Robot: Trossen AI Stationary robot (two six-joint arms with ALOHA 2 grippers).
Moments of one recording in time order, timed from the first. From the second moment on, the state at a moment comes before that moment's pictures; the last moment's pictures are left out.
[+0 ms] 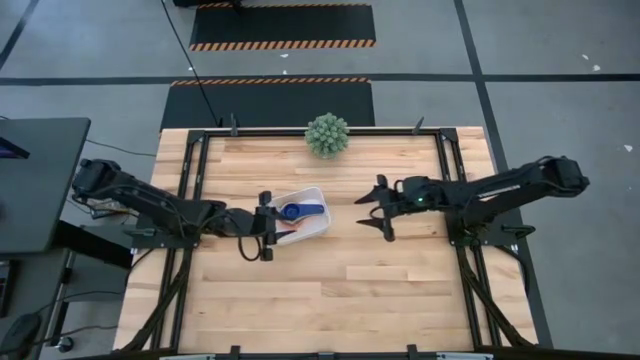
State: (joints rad) left arm -0.27 1.19 0.59 0.18 -0.40 0.07; right arm -0.01 1.11 0.46 0.31 -0.04 -0.02
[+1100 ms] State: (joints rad) left arm -0.27 0.32 0.12 0.10 -0.57 0.04; right arm -0.10 0.67 0.34 0.27 -0.08 -0.06
